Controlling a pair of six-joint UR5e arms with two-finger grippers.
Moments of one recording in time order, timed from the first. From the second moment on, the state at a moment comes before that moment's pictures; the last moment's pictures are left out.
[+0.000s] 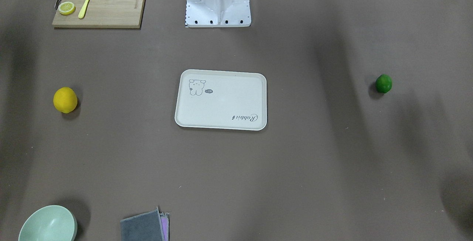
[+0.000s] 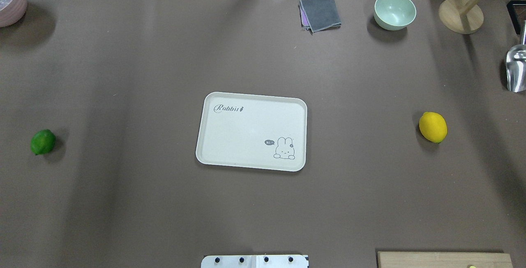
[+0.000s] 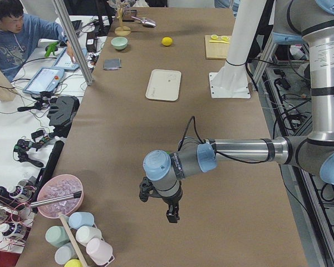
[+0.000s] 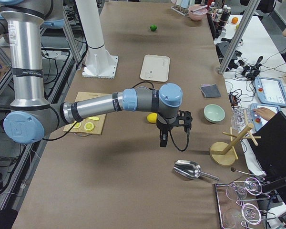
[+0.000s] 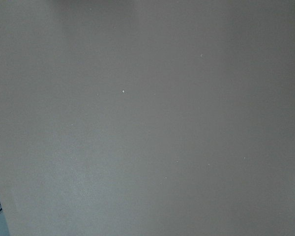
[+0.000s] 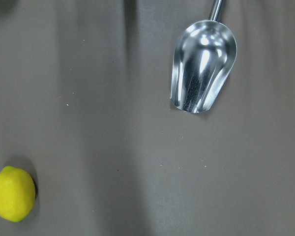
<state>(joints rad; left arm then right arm) -1.63 -1.40 -1.73 -1.26 -2.24 0.36 1.58 -1.56 1.83 -1.82 2.37 0.05</state>
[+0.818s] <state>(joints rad) -1.64 -1.42 -1.76 -1.22 -2.25 0.33 1.58 -1.58 1.85 -1.82 2.37 0.05</state>
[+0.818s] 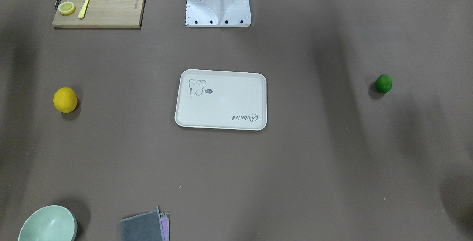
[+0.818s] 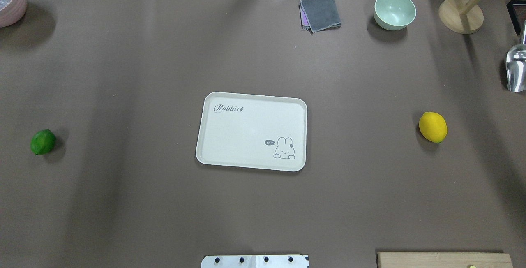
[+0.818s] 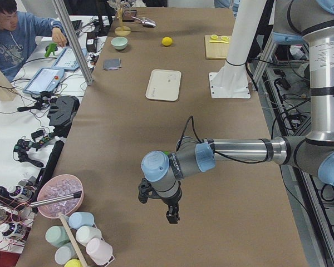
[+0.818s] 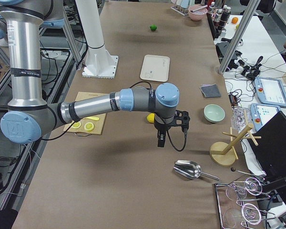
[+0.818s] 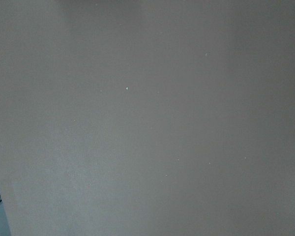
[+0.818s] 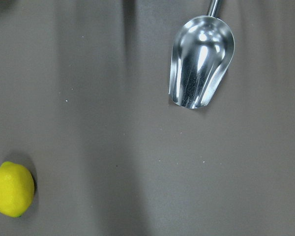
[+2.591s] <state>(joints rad) -1.07 -1.59 -1.75 -1.68 -2.36 -0.65 1.64 -1.63 1.81 -1.79 2.35 0.05</state>
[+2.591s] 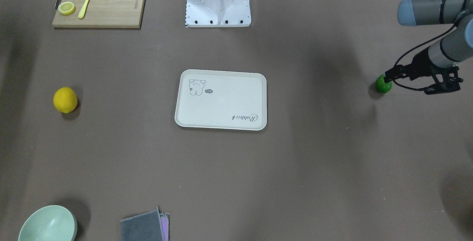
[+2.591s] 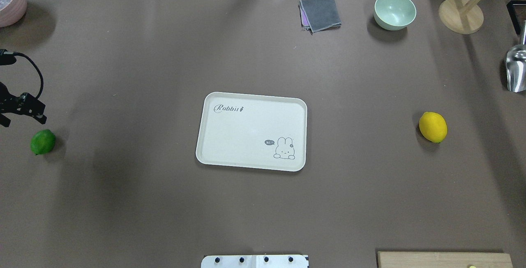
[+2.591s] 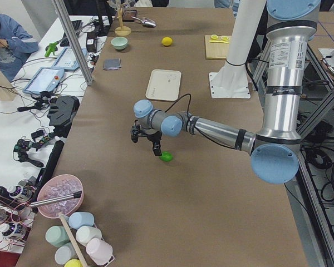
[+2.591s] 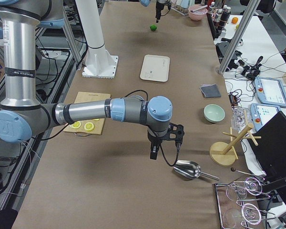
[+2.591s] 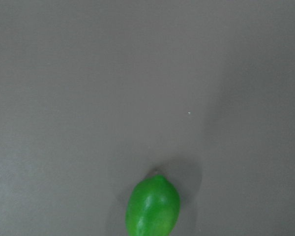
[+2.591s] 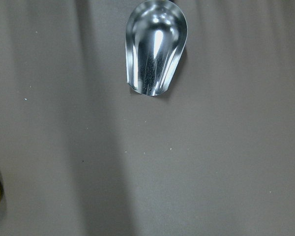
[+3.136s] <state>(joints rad) -1.05 -1.57 -1.69 -1.82 -2.34 -0.68 1.55 -1.65 1.82 -1.61 2.42 0.16</state>
